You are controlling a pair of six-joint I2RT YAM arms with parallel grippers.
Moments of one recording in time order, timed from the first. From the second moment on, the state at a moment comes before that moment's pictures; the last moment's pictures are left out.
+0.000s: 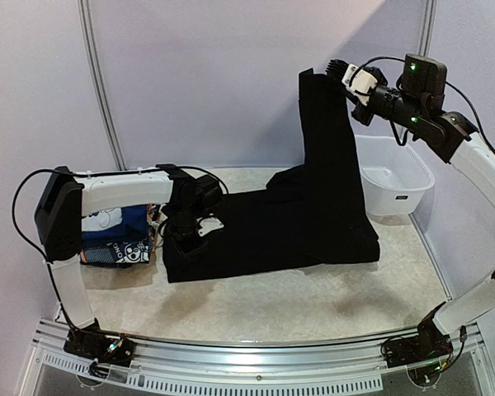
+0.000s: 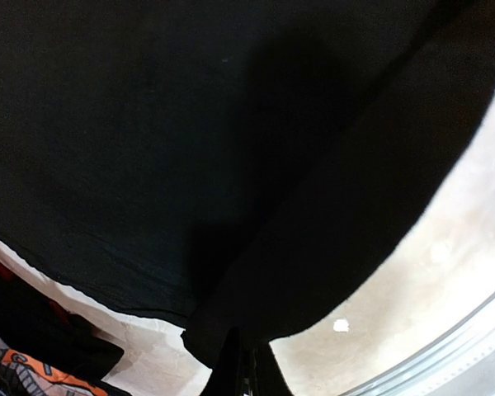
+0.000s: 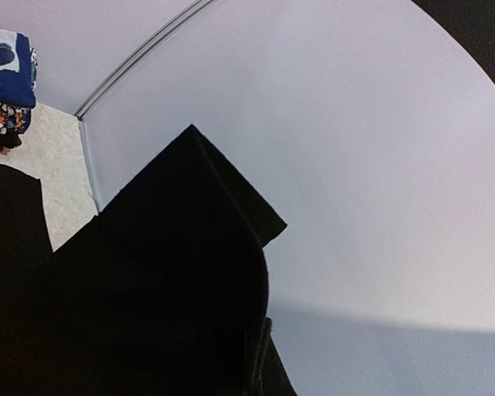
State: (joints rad) left arm -0.73 1.90 1.45 -1.14 -0.05 0.14; right arm 0.52 1.40 1.63 -0.24 -0.15 -0.94
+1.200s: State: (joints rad) left arm -0.59 2.06 1.59 -1.14 -0.28 0.17; right arm 0.43 1.86 2.06 -0.26 -0.28 -1.17
